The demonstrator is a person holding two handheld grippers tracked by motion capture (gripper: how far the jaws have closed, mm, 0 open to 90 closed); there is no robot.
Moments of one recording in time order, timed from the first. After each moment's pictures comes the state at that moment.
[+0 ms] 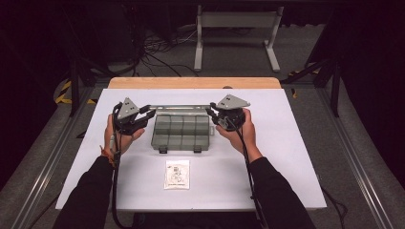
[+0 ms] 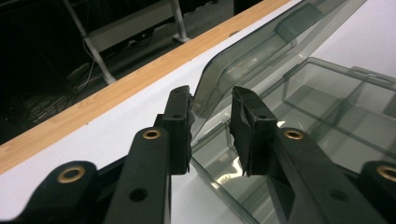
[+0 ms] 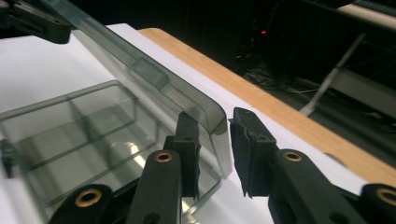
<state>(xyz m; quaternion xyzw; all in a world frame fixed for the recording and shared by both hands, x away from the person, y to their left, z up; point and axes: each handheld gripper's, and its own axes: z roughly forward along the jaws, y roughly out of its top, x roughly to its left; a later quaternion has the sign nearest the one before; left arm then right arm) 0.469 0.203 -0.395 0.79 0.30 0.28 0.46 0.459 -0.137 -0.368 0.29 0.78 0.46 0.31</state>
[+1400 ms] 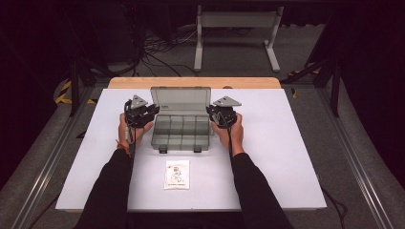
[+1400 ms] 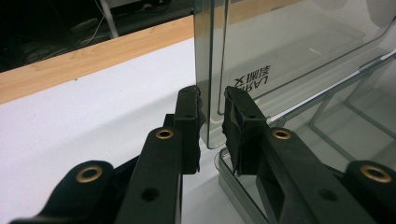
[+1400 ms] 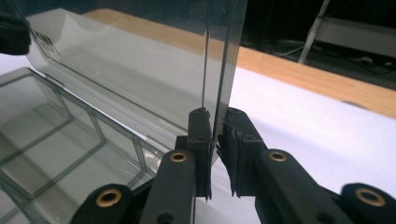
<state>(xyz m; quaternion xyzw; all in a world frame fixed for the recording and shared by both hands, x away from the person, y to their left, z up) 0.518 0.190 -0.438 0.76 0.40 0.24 0.44 0.513 -0.129 -0.435 0.40 0.75 0.45 0.28</state>
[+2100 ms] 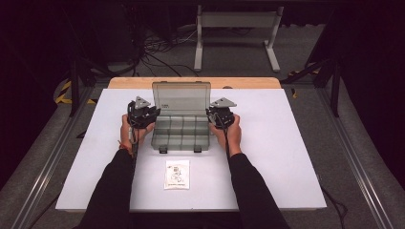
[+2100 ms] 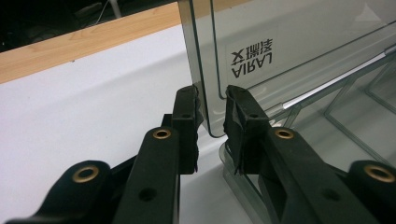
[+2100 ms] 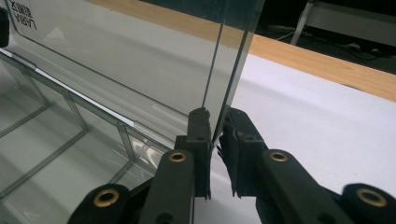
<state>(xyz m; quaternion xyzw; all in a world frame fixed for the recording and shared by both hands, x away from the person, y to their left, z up) 0.522 0.185 -0.446 0.77 0.42 0.24 0.42 0.517 -0.121 -0.444 0.42 0.75 0.42 0.29</state>
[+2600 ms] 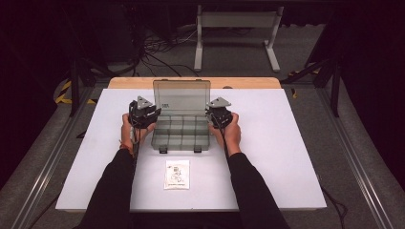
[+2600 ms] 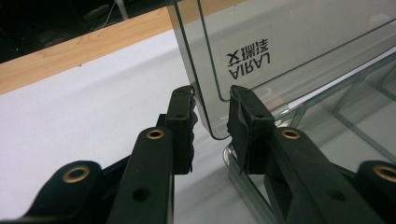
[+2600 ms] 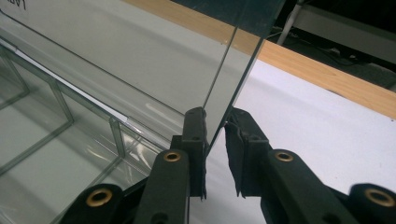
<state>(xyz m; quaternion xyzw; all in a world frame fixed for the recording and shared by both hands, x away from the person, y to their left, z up) 0.522 0.181 -0.445 0.78 0.41 0.26 0.40 0.516 -0.112 -0.440 0.40 0.77 0.37 0.32</state>
